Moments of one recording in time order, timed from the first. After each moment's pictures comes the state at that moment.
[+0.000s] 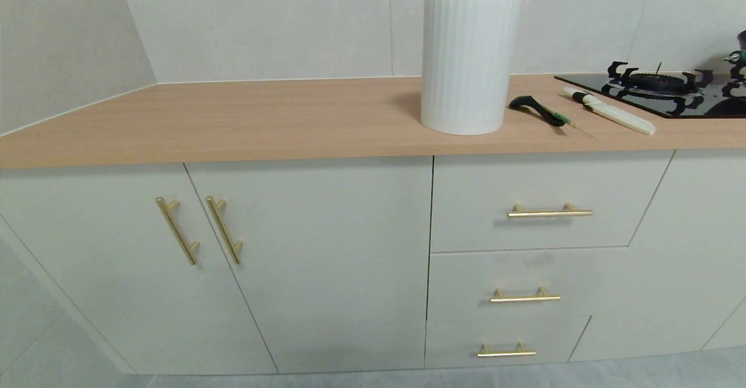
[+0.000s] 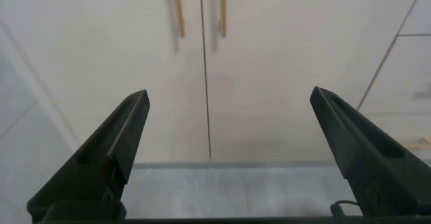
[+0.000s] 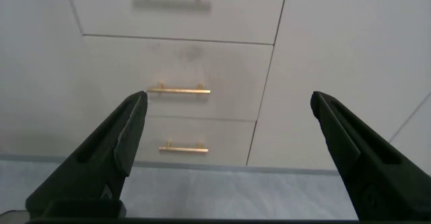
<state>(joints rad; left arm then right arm) 0.00 0.00 0.00 0.00 0.02 0.00 0.00 0.00 0.00 -0.02 0.04 -0.06</state>
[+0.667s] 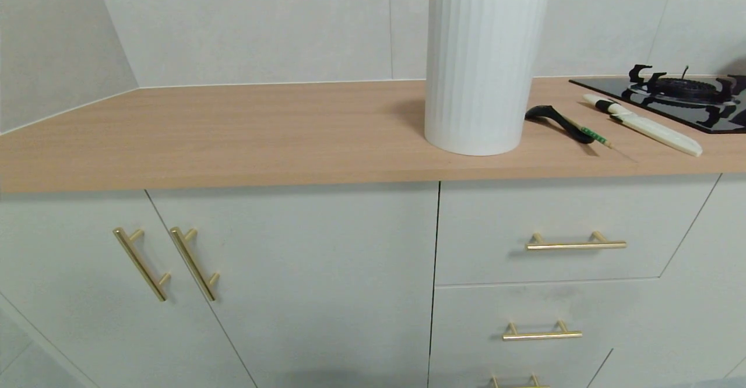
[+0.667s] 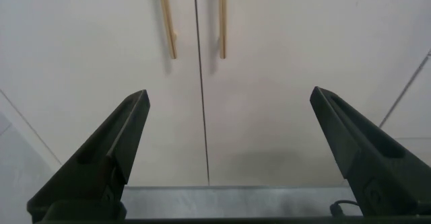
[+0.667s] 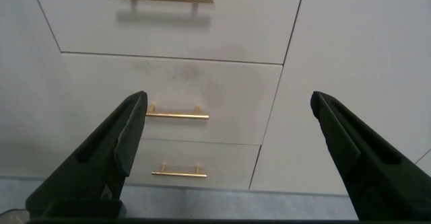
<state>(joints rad) 0.00 0.00 0.00 0.00 0.02 0.00 0.00 0.00 0.00 -0.02 0.04 -0.06</state>
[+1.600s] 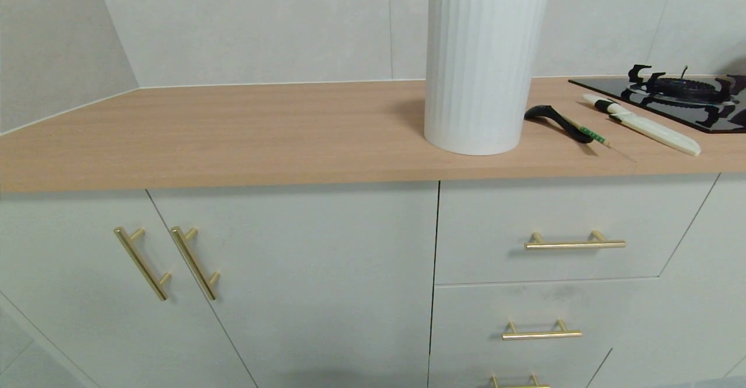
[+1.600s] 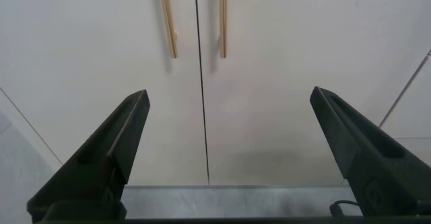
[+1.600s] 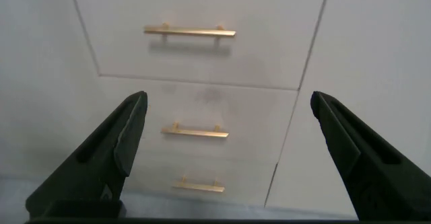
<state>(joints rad) 0.00 0.00 0.00 0.00 0.02 0.00 0.02 0.10 -0.17 0.06 0.12 -0.02</state>
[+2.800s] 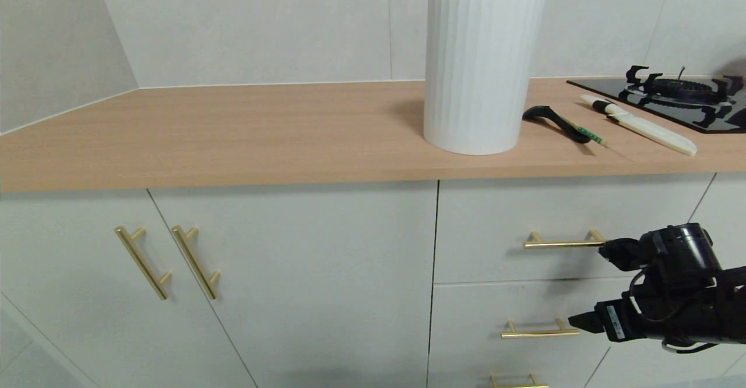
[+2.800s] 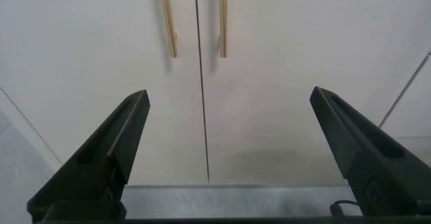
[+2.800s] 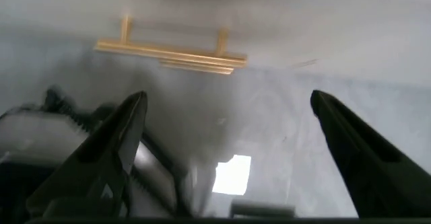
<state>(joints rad) 0.00 0.00 0.00 0.00 0.02 0.00 0.13 1.82 -0.55 -0.32 -0.01 -0.02</state>
